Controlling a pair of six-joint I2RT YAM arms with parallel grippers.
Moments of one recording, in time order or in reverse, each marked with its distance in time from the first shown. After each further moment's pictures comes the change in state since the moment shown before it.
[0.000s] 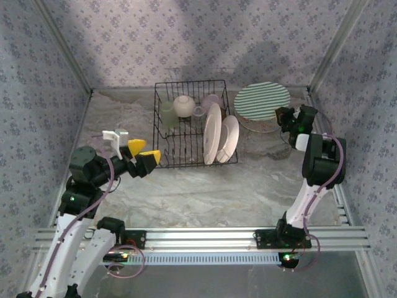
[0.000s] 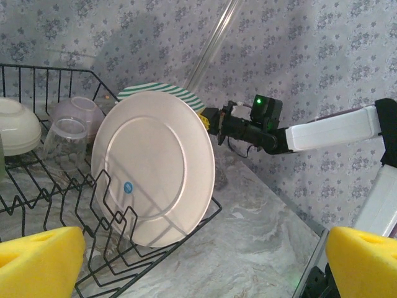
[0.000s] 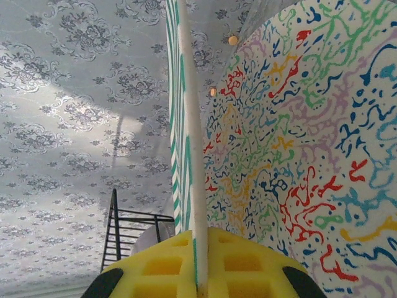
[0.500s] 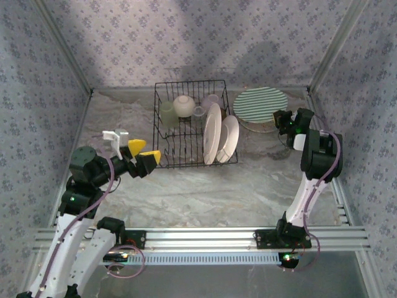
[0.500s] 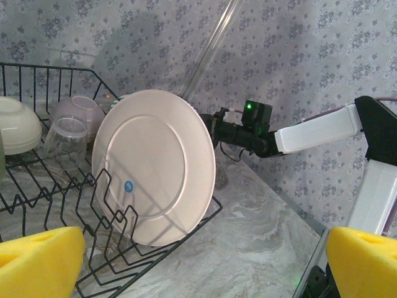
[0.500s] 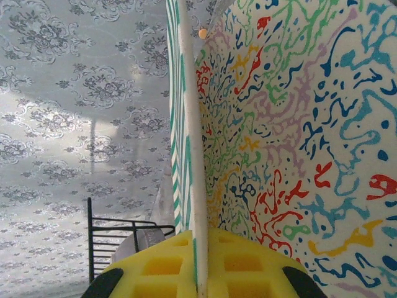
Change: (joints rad) left arm 0.000 -0.001 -0.002 -0.001 0.000 0.003; right arm 0.003 0.092 0.019 0.036 0.000 0.026
